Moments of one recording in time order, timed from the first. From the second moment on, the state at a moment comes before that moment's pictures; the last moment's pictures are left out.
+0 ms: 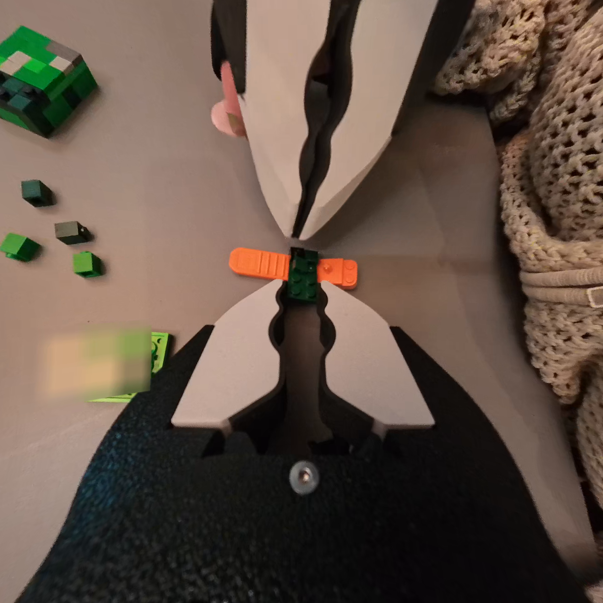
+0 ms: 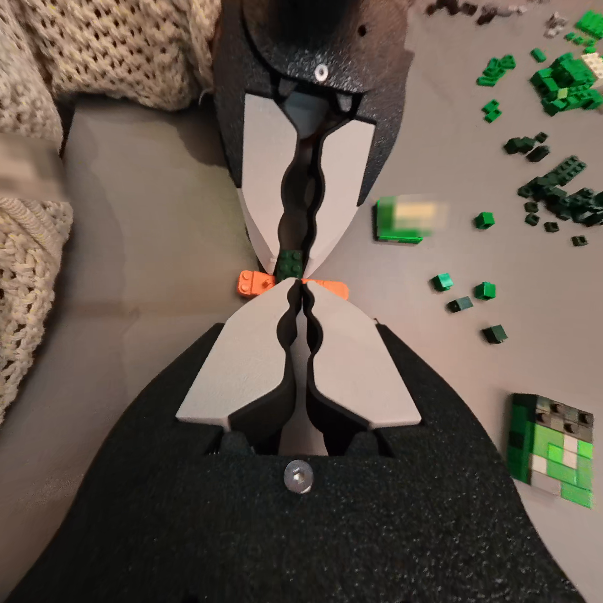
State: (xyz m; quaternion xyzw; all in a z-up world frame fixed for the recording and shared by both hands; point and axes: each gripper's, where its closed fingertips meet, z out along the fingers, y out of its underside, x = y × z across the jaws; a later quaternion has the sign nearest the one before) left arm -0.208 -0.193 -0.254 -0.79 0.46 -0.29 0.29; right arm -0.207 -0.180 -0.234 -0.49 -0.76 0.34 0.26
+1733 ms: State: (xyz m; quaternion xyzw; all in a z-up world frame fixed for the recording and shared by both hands) left arm -0.212 -0.172 -0.207 -0.68 0.51 -0.12 0.52; right arm -0.220 -0.171 -0.199 -0.55 -0.56 0.59 0.17
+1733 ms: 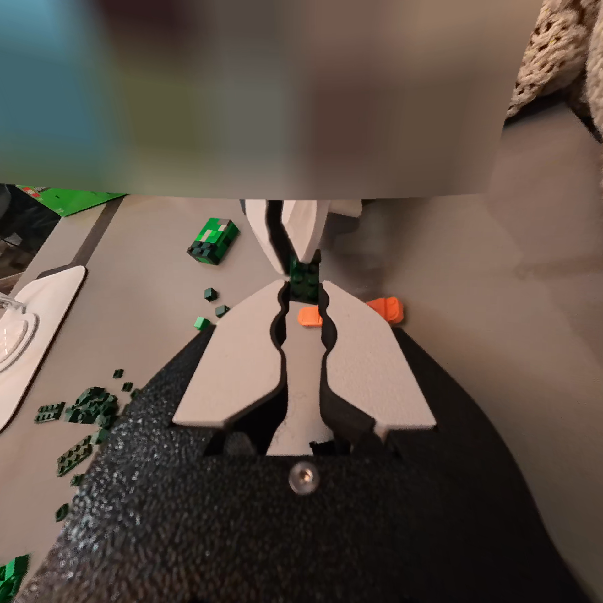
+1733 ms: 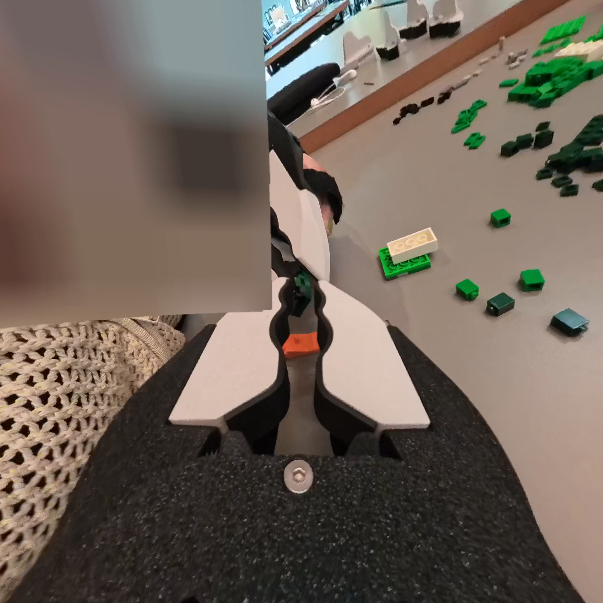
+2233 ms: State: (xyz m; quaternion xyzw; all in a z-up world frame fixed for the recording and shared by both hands) left arm -0.209 -0.173 -0.207 -0.68 0.50 -0.14 0.52; right arm -0.211 -0.169 -0.198 -0.54 -0.58 0.59 0.17
